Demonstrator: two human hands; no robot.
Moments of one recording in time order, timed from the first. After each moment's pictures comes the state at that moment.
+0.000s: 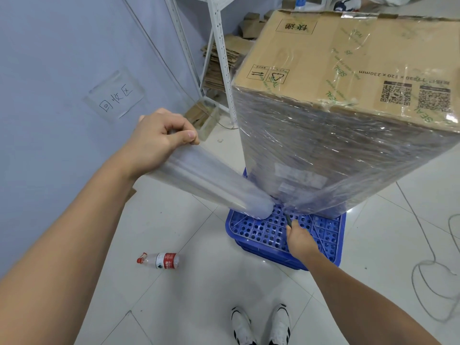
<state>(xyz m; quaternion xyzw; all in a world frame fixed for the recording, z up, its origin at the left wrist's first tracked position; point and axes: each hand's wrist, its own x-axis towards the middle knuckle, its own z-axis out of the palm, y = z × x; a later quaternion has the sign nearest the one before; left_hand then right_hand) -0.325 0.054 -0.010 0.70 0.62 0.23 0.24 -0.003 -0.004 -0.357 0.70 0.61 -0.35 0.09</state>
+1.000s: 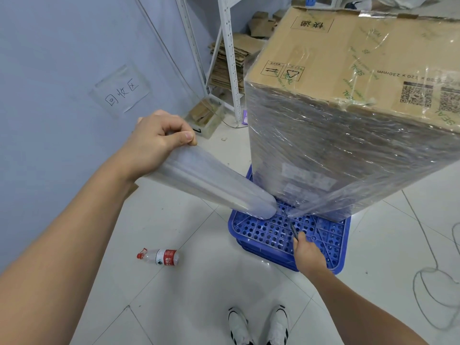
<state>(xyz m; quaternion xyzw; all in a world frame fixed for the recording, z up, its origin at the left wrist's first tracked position) -0.345 0.043 -0.018 0.69 0.64 0.25 0.24 0.007 -0.036 -0.362 0.70 0.64 -0.30 0.11</state>
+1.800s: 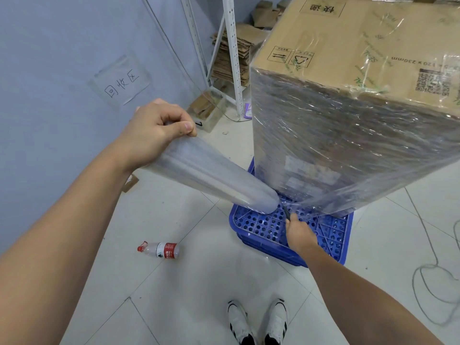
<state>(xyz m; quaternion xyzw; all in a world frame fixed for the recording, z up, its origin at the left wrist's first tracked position) -0.350 0.045 -0.020 0.69 0.63 0.26 0.24 -0.019 0.005 -0.368 0.69 0.65 -0.30 0.12</state>
